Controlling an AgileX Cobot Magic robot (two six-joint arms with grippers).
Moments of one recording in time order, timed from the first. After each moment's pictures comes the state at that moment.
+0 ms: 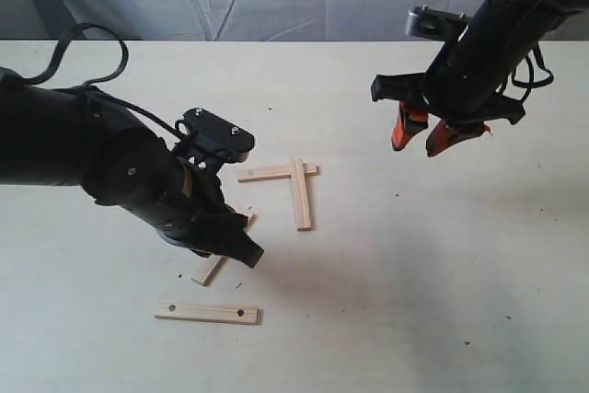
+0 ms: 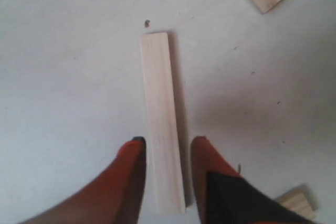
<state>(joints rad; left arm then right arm) -0.56 1.72 -0.86 0.08 0.43 -0.16 0.27 1.87 -1.30 0.33 0.92 0.02</state>
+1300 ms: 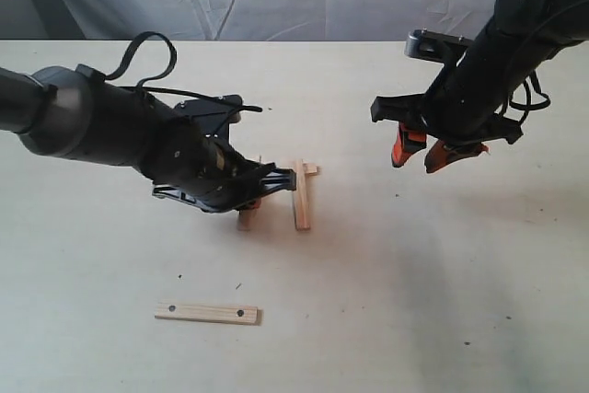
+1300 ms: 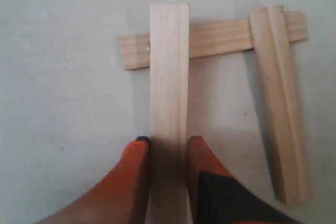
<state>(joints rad) -0.49 1.93 -1.00 0.04 0.23 -0.62 0.27 1.87 -1.22 0.35 0.83 0.00</state>
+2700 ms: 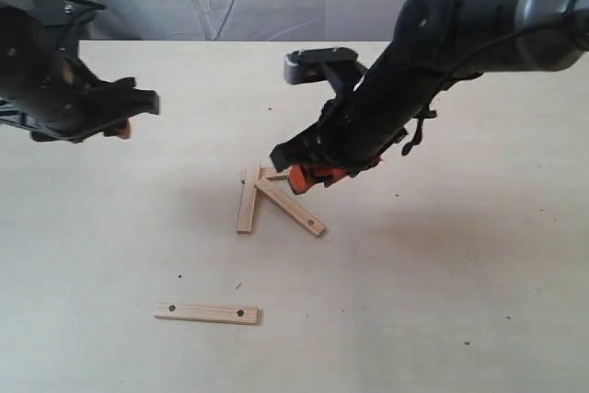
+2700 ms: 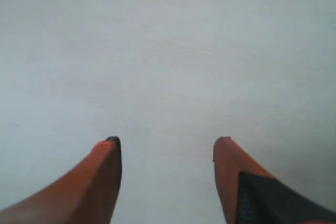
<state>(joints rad) -0.14 1.63 -1.00 0.27 0.56 -0.59 0.55 1.89 -1.22 0.53 0.69 -0.37</state>
